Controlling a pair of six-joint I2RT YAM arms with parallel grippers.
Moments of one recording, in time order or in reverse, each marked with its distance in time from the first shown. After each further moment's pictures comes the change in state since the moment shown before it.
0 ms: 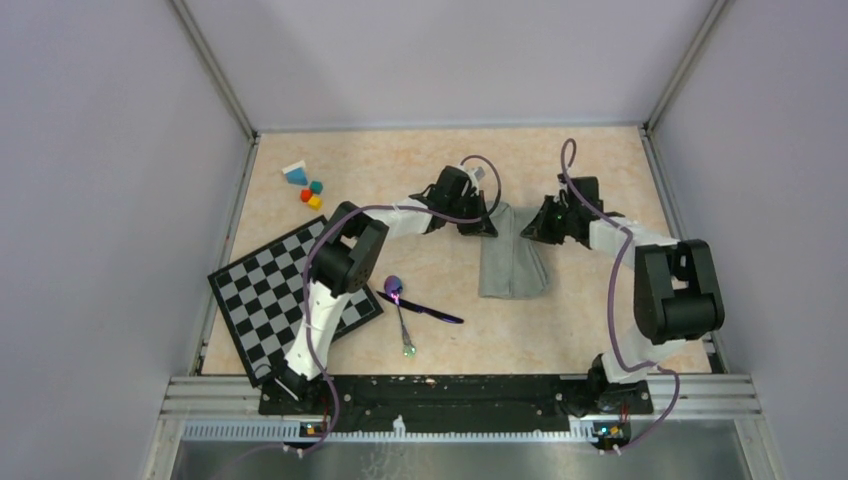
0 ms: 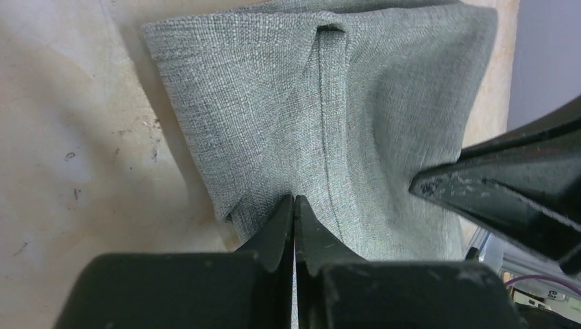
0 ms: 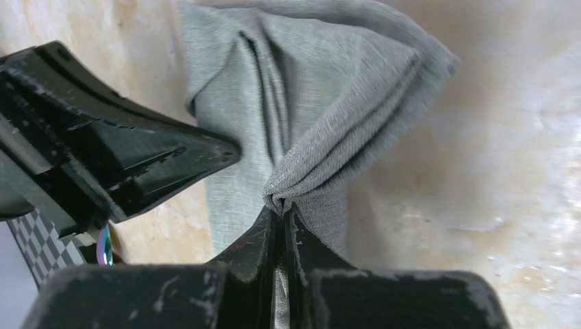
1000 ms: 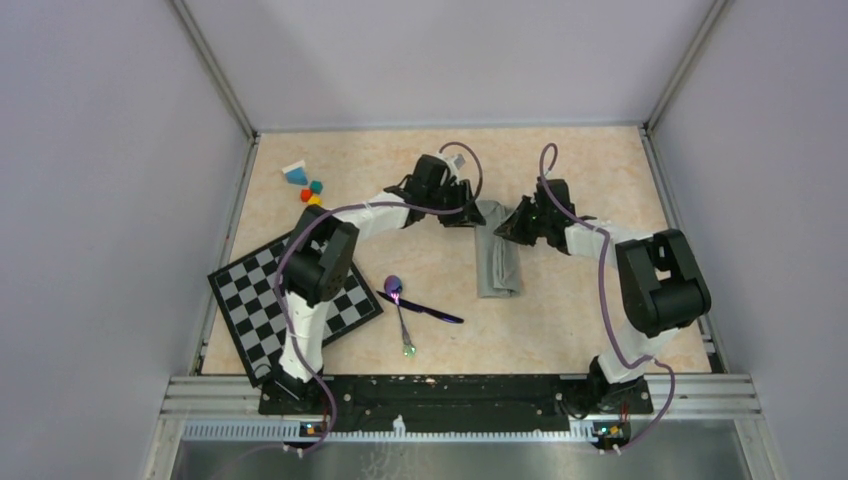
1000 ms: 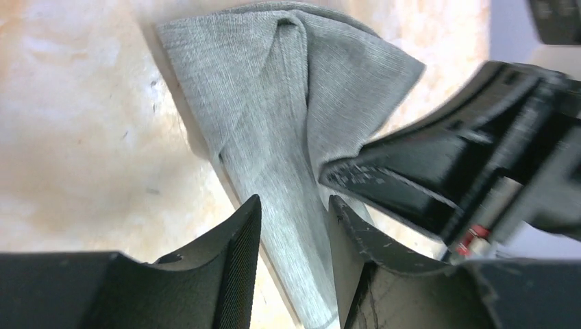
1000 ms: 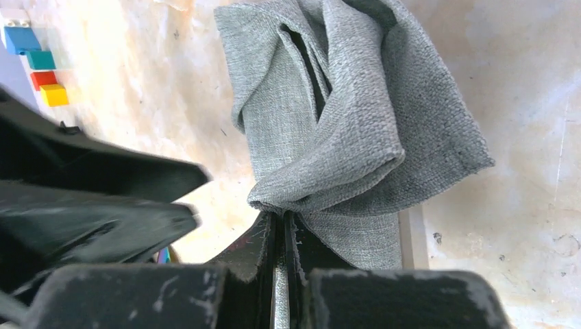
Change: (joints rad) left arm 0.051 -0.166 -0.100 -0.075 -0.012 0.050; right arm 0.188 0.062 0.006 0.150 0.099 0.281
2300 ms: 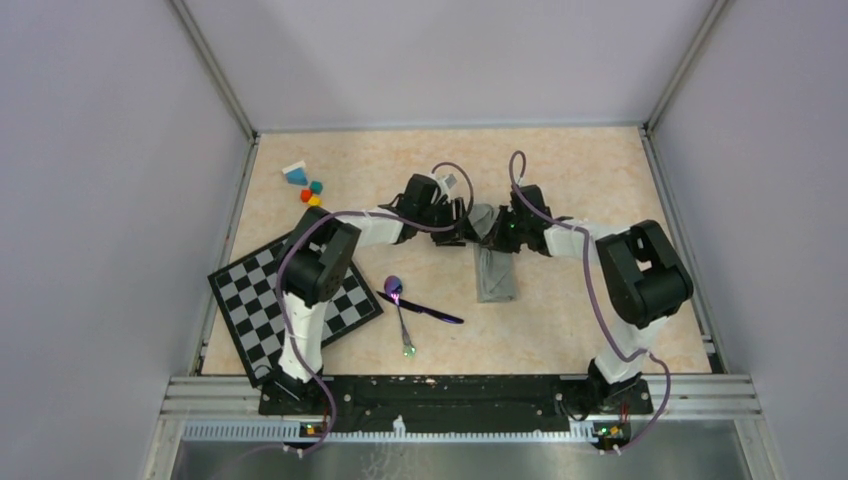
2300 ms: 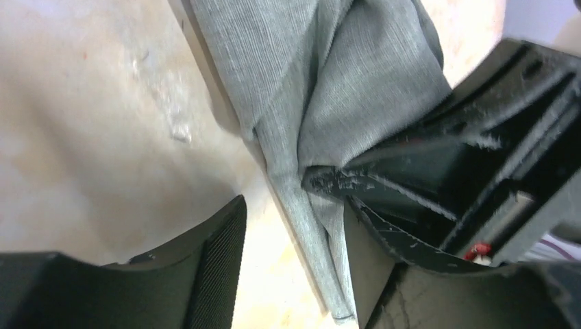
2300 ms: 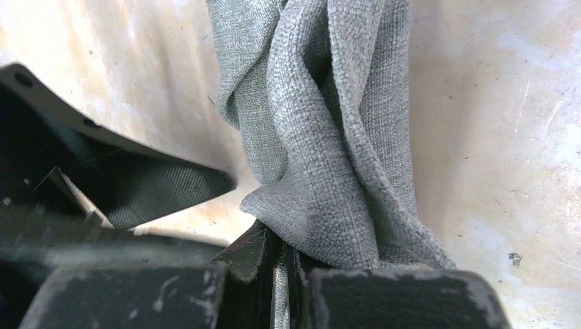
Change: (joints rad) left arm 0.025 -0.014 -0.192 0.172 0.085 -0.053; right arm 0.119 0.081 0.047 -0.045 0.069 -0.068
